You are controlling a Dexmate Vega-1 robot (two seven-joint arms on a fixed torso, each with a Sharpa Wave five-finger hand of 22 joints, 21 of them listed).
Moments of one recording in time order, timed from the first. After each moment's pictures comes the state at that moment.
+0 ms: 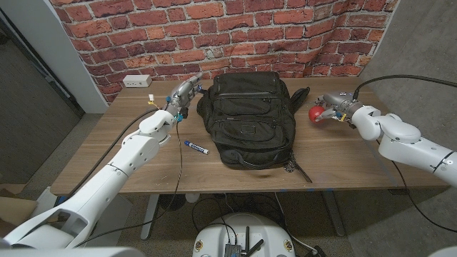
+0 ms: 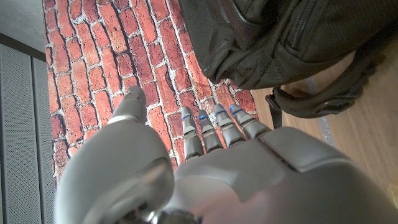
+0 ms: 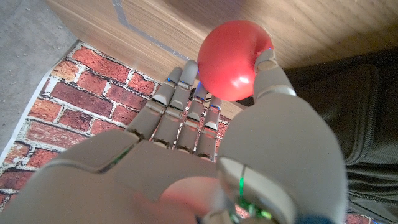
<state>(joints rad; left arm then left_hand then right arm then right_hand) 0.85 0.58 0.33 -1.65 -0.74 0.01 0.16 0.62 0.01 0.34 -0.13 0.18 0.42 -0.11 0.18 0.18 0.27 -0.09 0.18 0.17 0.25 -0.04 0.17 0.16 0.15 -0.04 0.18 0.16 -0.83 -1.10 -0.53 -1.81 -0.54 -0.33 0.04 0.90 -0.02 0.36 -0.16 0.18 0.55 -0.08 0.37 0.21 0.62 -0.04 0.39 0.29 0.70 -0.07 0.45 0.57 0.64 -0.06 0.25 0.19</state>
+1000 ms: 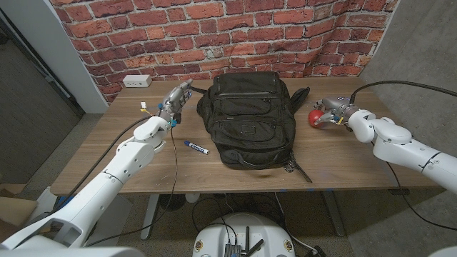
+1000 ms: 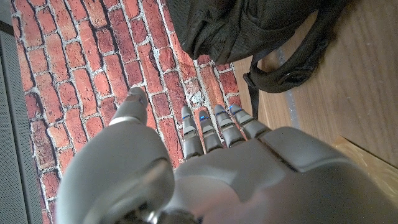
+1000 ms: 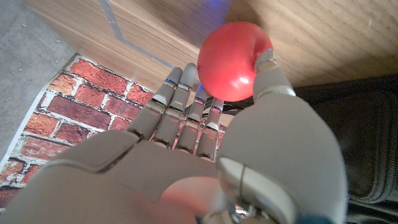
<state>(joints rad) 0.91 0.59 0.29 -1.65 -0.77 0.02 0.22 0.61 0.02 0.34 -0.13 0.18 0.42 -0.11 0.18 0.18 0.26 -0.09 0.18 0.17 0.24 -0.04 0.17 0.16 0.15 -0.04 0.18 0.16 -0.77 -1.04 -0.59 -1.70 -0.56 -0.30 0.04 0.90 -0.02 0.35 -0.15 0.18 0.54 -0.12 0.35 0.21 0.60 -0.06 0.39 0.29 0.66 -0.06 0.41 0.57 0.62 -0.06 0.25 0.19</state>
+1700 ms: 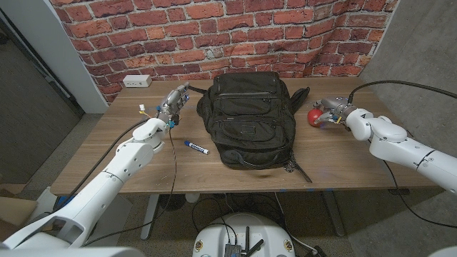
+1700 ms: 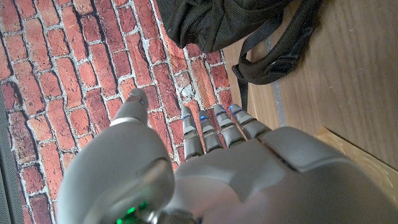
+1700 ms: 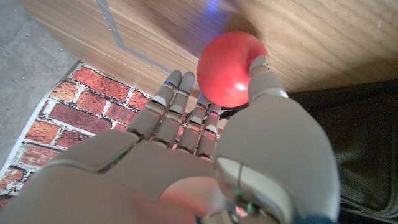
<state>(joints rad) 0.88 0.58 0.29 -1.58 -0.78 0.03 0.21 0.61 0.03 0.33 -0.13 0.18 0.42 -0.11 0.18 0.18 0.26 -0.09 0.18 0.17 0.24 -0.04 0.17 0.16 0.15 -0.04 0.18 0.16 -0.74 -1.03 -0.62 -1.68 -0.56 -0.33 0.07 0.91 0.01 0.33 -0.15 0.18 0.39 -0.09 0.29 0.21 0.53 -0.13 0.29 0.29 0.52 -0.05 0.34 0.57 0.59 -0.06 0.24 0.19</state>
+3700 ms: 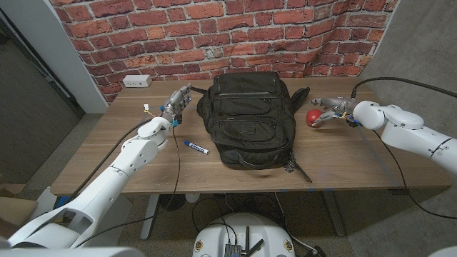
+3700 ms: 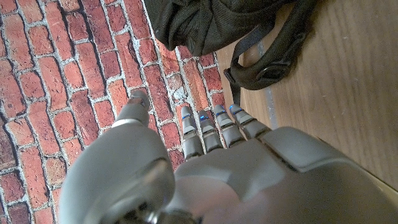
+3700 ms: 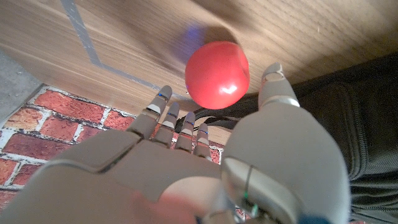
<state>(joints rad) 0.84 0.54 0.31 -1.53 -0.78 0.05 0.22 0.60 0.04 0.34 -0.15 0.18 0.42 -0.12 0.18 0.18 0.27 -0.09 0.19 0.17 0.24 -0.04 0.17 0.16 0.16 -0.04 0.18 0.16 -0.69 -1.09 -0.58 -1.66 -0.39 -0.15 0.24 0.78 -0.08 0.26 -0.12 0.19 0.05 -0.04 0.18 0.19 0.12 0.00 0.17 0.37 0.13 0.05 0.18 0.45 0.36 0.05 0.18 0.17</state>
